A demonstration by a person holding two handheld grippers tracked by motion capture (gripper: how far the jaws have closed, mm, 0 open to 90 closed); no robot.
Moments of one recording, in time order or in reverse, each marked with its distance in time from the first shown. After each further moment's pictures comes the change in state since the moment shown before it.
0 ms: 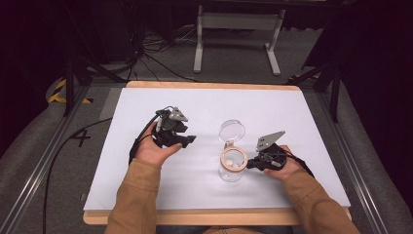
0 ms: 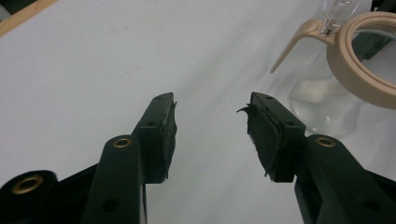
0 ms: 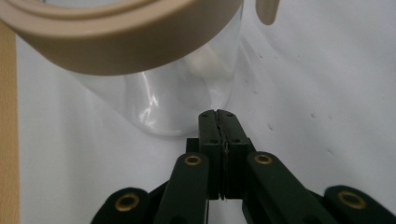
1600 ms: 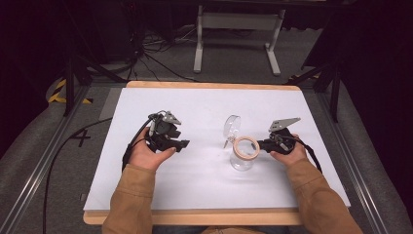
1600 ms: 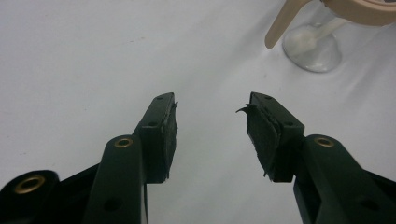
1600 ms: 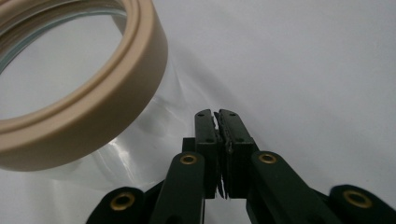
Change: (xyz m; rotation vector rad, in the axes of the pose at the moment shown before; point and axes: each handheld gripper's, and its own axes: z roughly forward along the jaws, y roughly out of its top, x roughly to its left) left arm -0.001 -0.015 -0.013 0.043 0.011 -0.065; right arm -0.056 -0.012 -0.019 -0.135 -0.127 0.163
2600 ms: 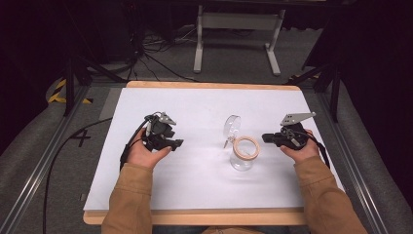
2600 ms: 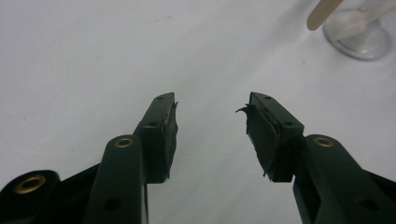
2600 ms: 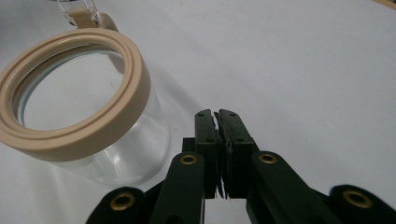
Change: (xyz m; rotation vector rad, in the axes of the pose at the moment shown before) left arm 0.020 -0.014 0.015 0.007 0.025 -0.027; right arm 0.000 0.011 -0.040 -0.039 -0.100 0.012
